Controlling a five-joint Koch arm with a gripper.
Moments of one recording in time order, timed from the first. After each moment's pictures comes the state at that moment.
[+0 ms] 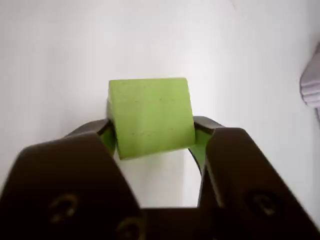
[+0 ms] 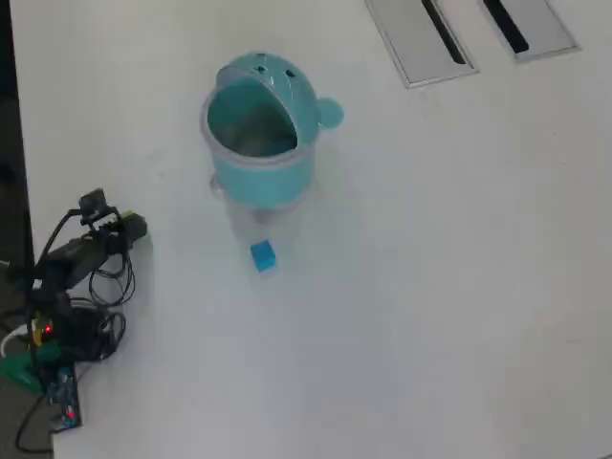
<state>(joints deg) -64.2 98.9 143.5 6.7 -124.2</state>
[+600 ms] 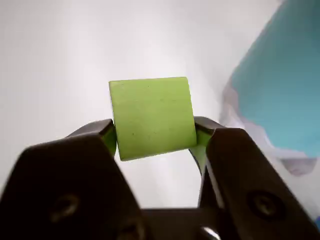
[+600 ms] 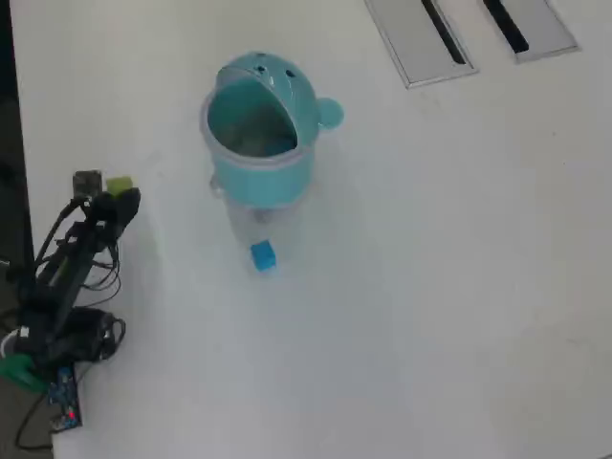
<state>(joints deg) -62.9 120.3 135.2 13.0 -103.4</state>
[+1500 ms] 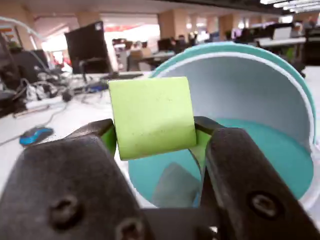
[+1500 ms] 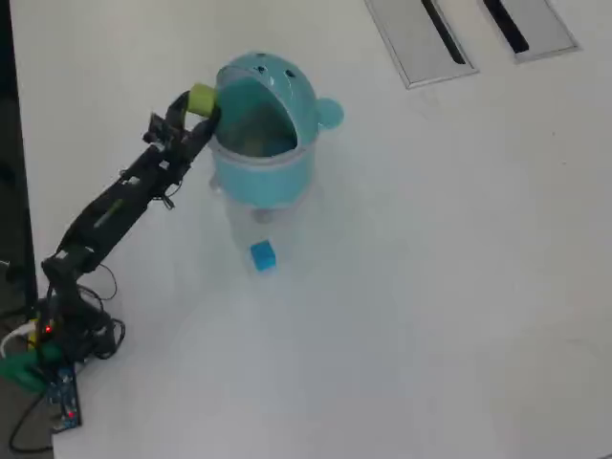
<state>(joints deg) -38.9 83.9 84.6 -7.6 -82.3</state>
